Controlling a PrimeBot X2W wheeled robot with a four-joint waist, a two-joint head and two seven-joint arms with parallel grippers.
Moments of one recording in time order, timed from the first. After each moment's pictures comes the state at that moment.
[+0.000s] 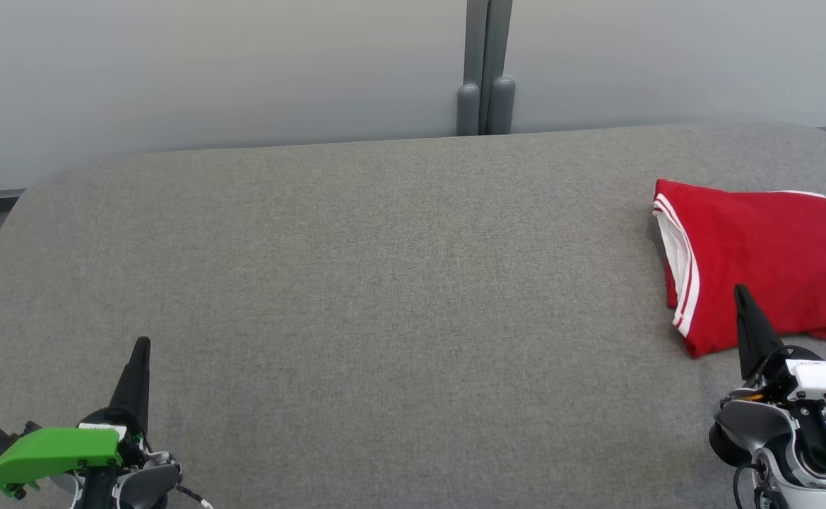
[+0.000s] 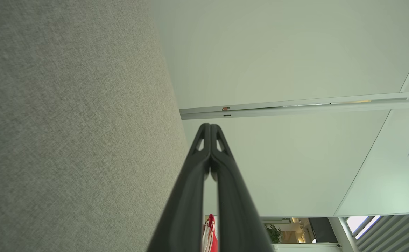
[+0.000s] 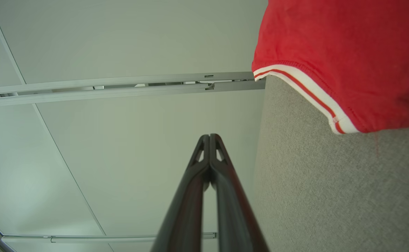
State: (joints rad) left arm -0.06 0.06 0.03 0.28 -1.64 -0.12 0.07; right arm -0.06 -0.06 -0.10 0.28 1.64 0.12 0.08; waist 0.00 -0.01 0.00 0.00
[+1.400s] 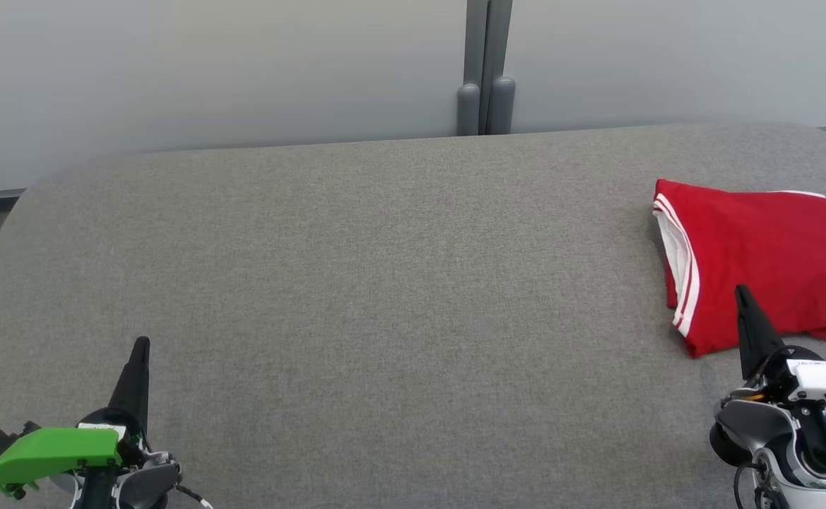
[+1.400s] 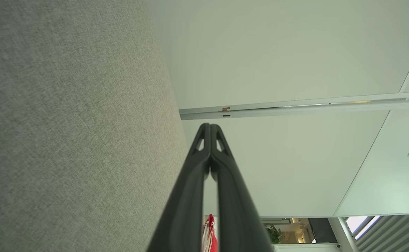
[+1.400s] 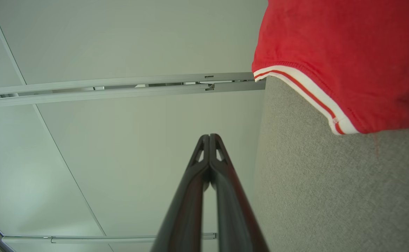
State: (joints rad) left arm -0.06 0.06 0.03 0.28 -1.64 -0.12 0.07; right arm -0.06 -0.06 -0.10 0.28 1.64 0.12 0.08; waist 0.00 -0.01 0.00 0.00
